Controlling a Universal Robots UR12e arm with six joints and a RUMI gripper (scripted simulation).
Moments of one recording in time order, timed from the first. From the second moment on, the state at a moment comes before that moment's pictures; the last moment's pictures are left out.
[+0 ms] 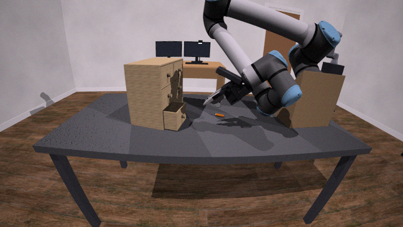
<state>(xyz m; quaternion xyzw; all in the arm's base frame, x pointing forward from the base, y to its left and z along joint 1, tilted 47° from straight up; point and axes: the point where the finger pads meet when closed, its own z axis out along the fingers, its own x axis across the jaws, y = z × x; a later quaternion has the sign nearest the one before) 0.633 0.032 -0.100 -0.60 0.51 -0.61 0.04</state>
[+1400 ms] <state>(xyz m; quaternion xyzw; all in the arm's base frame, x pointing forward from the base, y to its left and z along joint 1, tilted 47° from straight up) 0.691 -0.031 -0.137 -0.60 0.51 -0.61 0.04</state>
